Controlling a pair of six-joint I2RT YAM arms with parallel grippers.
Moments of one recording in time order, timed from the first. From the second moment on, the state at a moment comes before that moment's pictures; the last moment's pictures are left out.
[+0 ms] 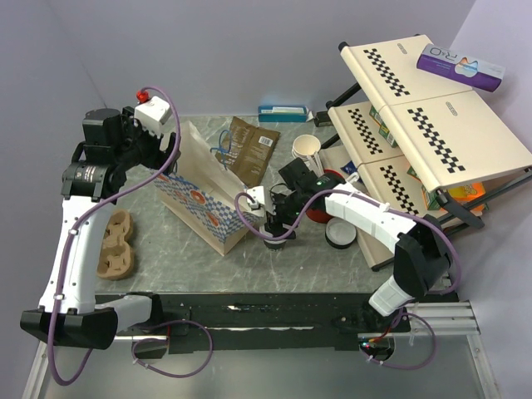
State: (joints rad) left arm -0.08 1.19 1.51 -0.74 0.28 0.34; right arm 0.68 1.57 1.23 -0.74 -0.53 -0.82
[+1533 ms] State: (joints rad) left arm -0.08 1.19 1.51 -0.75 0.28 0.34; right arm 0.65 1.58 1.25 -0.71 -0.51 -0.72
